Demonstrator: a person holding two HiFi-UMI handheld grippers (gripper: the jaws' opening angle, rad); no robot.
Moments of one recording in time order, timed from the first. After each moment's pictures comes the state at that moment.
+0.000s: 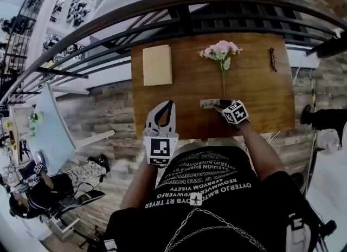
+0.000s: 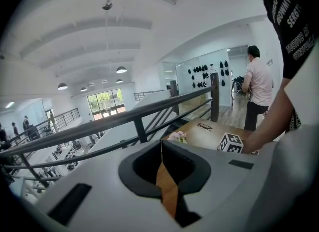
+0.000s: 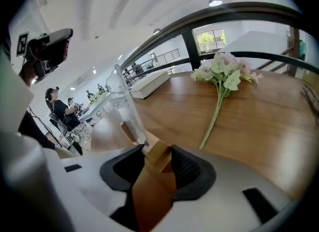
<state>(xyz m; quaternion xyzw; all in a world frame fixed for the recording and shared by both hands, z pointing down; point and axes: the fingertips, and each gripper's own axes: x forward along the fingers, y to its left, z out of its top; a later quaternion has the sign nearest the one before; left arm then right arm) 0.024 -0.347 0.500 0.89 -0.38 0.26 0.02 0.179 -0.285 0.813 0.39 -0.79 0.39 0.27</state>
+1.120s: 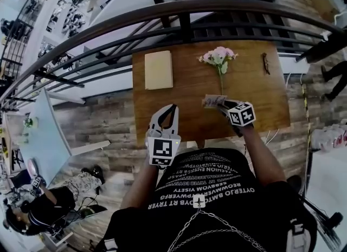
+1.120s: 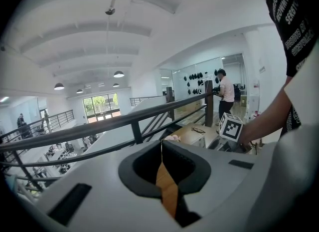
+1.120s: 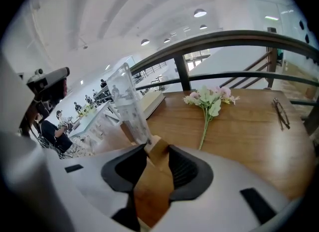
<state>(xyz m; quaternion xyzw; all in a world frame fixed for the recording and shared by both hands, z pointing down) 0.006 -0.319 0.494 0.91 -0.35 0.23 0.02 0.191 -0.277 0.714 0.47 -0.75 0.40 0.23</state>
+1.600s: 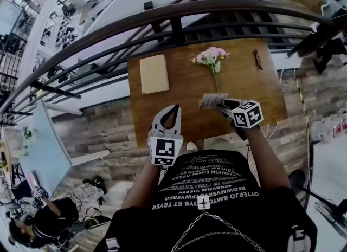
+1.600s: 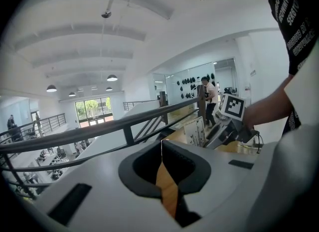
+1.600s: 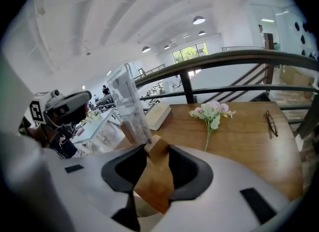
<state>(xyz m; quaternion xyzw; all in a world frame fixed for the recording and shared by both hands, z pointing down) 0.019 -0.300 0.492 0.93 -0.31 0.21 0.00 0.178 -0.255 0.623 0.48 -0.76 0.39 0.20</state>
